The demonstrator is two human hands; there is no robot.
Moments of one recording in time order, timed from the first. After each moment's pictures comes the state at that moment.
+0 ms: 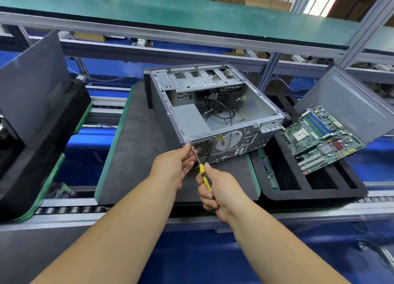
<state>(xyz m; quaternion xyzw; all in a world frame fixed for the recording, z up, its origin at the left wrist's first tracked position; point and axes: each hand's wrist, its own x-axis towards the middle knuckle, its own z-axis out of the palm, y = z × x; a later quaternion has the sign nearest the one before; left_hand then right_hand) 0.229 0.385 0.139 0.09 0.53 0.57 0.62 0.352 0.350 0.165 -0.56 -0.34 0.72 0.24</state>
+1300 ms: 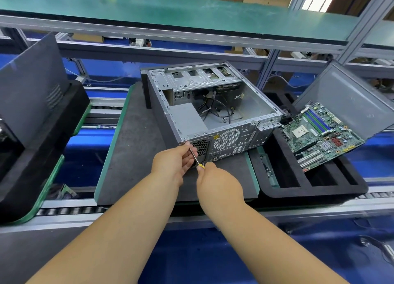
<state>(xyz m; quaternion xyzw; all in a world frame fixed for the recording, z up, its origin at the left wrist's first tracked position) 0.236 0.387 0.147 0.09 0.54 0.57 0.61 0.349 0.348 0.154 -0.65 -0.74 0.14 0.05</state>
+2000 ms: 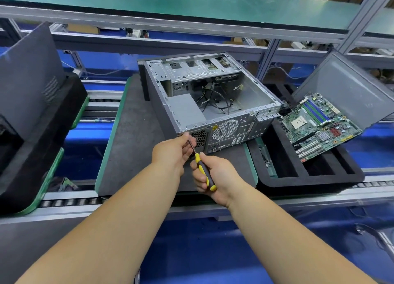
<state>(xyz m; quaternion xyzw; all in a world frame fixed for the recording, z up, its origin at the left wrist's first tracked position) 0.241 0.388 0.147 0.08 0.54 0.59 0.60 0.360 0.358 0.153 -0.48 -0.32 0.78 0.25</state>
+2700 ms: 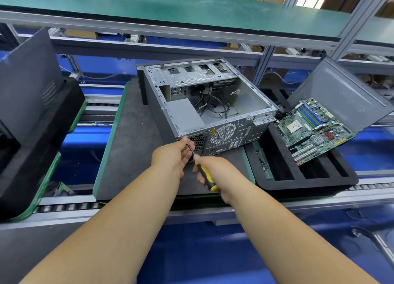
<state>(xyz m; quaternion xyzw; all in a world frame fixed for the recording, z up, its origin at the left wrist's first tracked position) 0.242 0.389 0.151 0.06 0.53 0.58 0.61 0.362 0.366 0.166 -0.59 -0.47 0.62 0.19</state>
